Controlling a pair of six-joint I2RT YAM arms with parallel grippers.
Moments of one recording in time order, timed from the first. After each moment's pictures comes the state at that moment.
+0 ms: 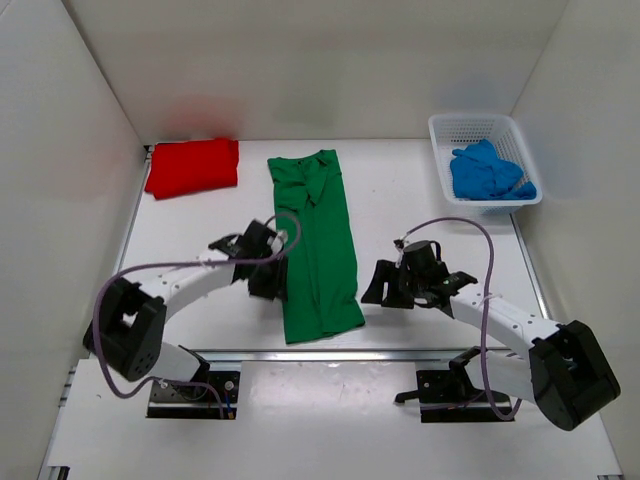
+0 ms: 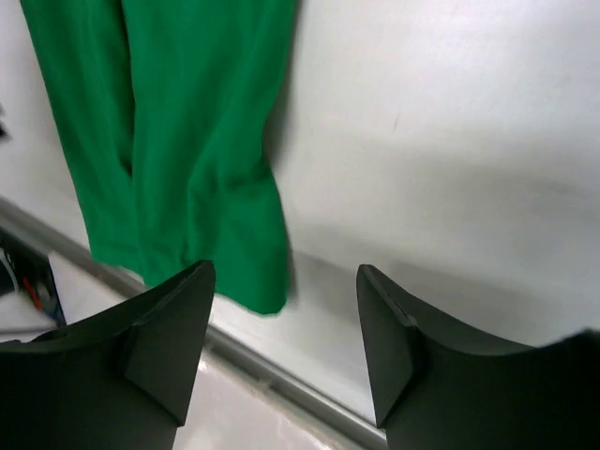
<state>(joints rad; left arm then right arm) -0.54 1.48 0.95 -0.57 0.18 -0.39 0.49 1.15 0.53 -0.25 -0.28 0.62</state>
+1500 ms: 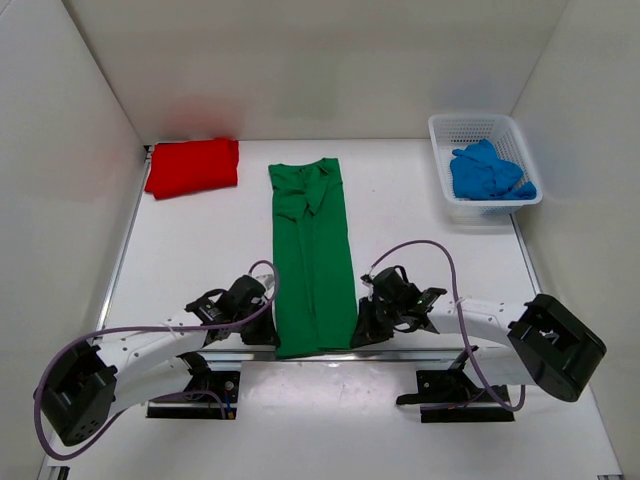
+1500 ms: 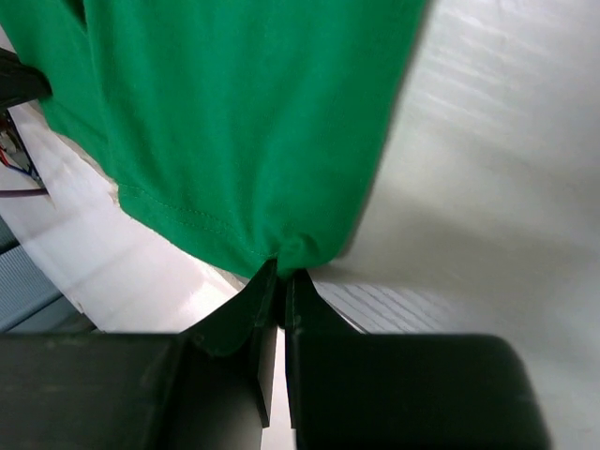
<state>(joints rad) -0.76 0.99 0.35 -0.39 0.19 -0.74 0.80 1.28 0.42 -0.14 -0.42 0.77</state>
